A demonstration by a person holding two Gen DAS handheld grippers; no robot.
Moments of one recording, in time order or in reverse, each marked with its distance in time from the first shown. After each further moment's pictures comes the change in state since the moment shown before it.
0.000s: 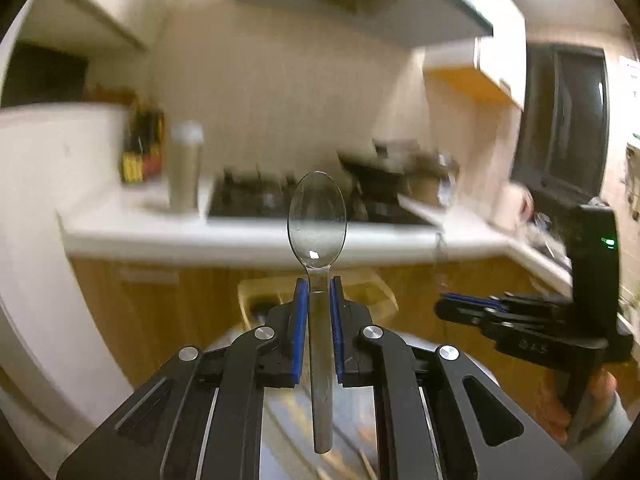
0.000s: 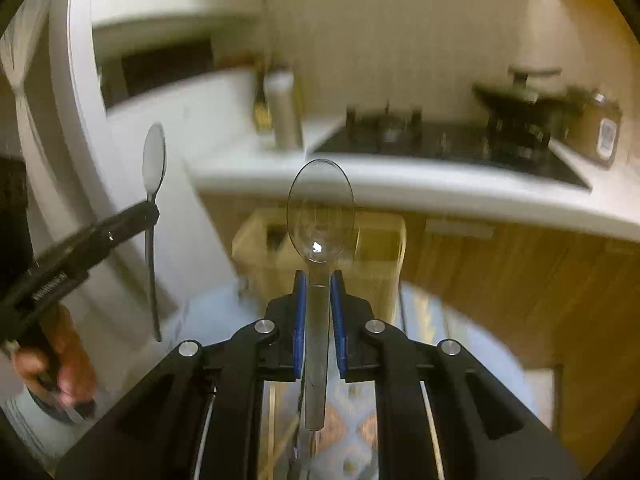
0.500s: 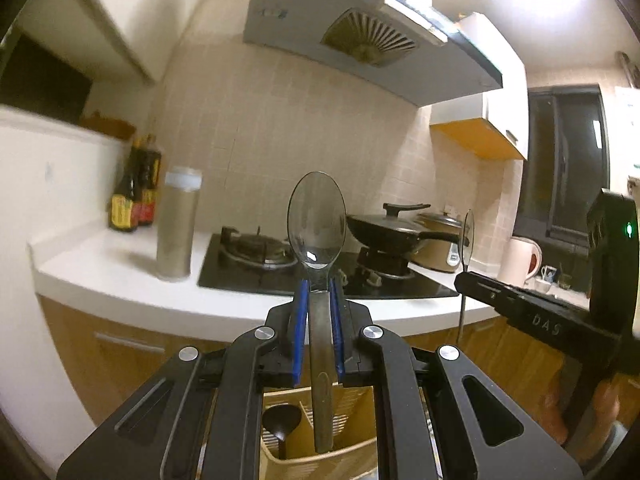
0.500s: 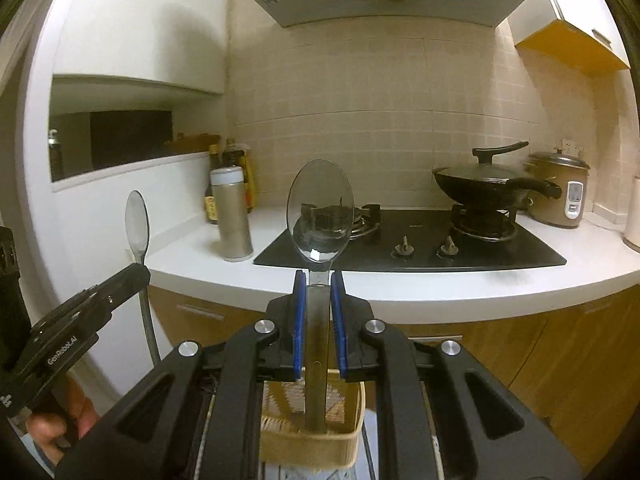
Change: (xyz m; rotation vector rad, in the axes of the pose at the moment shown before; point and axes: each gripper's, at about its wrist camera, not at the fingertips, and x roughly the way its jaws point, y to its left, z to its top) left arm 0.082 0.037 0.011 -0.062 -0.182 -0.052; right arm 0.046 -0.016 0.055 -0.018 -0.284 -0.180
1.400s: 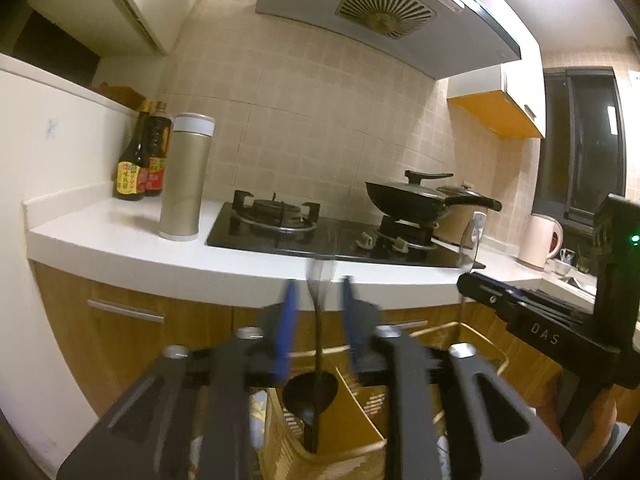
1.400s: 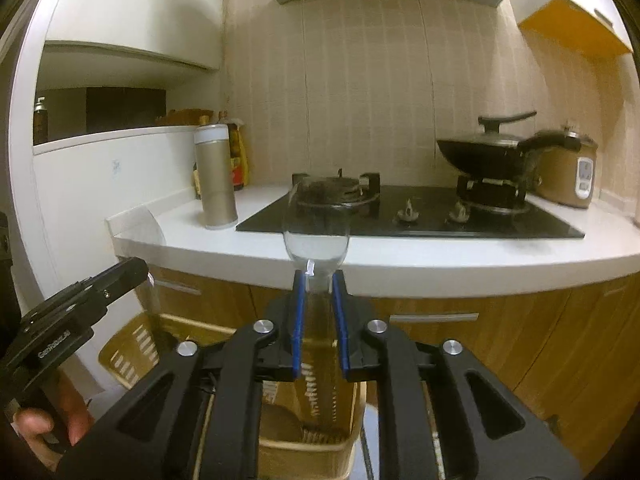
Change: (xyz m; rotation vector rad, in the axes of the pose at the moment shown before) left arm 0.036 0.028 -0.053 0.015 0.048 0.045; right arm 0.060 -0.017 -0.058 0.007 0.040 0.018
